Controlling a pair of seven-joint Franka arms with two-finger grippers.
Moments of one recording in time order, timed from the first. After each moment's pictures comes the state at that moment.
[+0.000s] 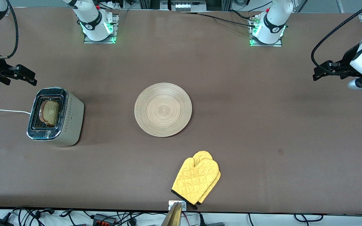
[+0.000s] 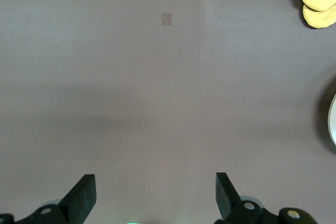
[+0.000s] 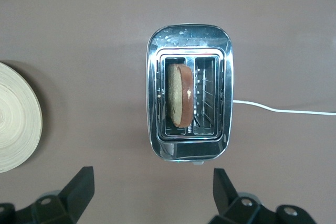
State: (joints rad) left arm 0.13 0.02 -0.16 -1.60 -0.01 1.52 -0.11; right arm -0.03 -0.02 0.00 -1.73 -0.02 1.72 -0.02
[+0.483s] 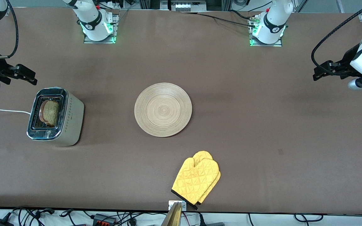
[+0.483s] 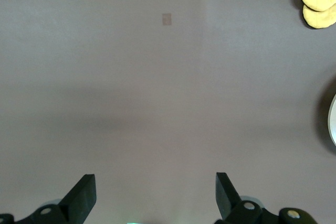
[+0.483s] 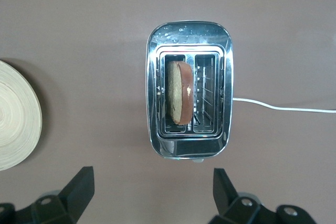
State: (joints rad) left arm 0.13 0.02 -0.16 -1.60 -0.01 1.52 -0.11; right arm -0.03 -0.02 0.00 -1.73 -0.02 1.71 -0.02
